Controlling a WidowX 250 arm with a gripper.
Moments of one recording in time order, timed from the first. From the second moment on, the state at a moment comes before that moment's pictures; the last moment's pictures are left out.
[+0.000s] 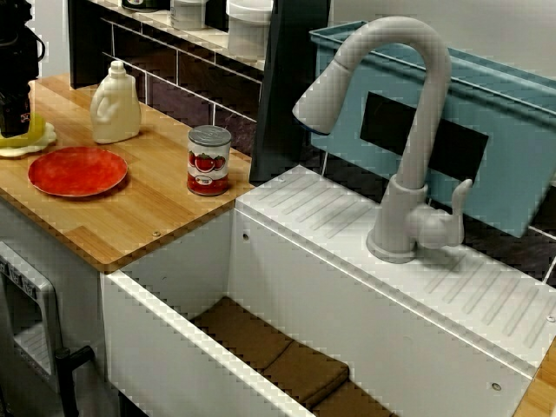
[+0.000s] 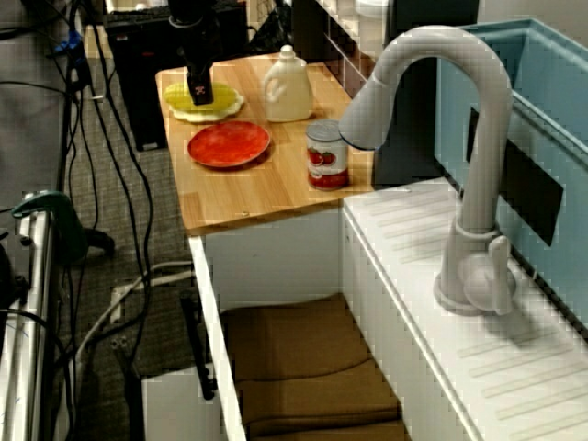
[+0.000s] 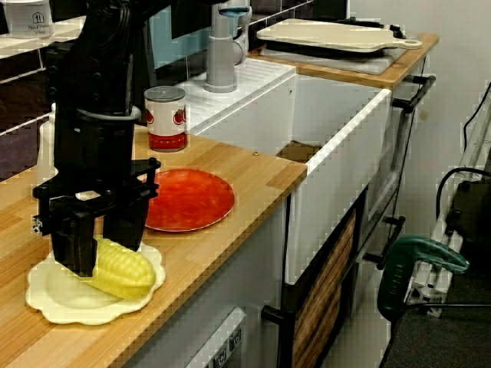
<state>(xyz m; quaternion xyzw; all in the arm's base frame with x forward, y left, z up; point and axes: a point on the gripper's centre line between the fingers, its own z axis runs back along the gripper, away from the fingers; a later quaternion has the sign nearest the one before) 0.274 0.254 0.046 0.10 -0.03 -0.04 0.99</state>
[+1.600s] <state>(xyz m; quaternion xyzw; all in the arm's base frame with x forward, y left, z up) 0.263 0.152 0.115 0.09 -0.08 -0.08 0.99</state>
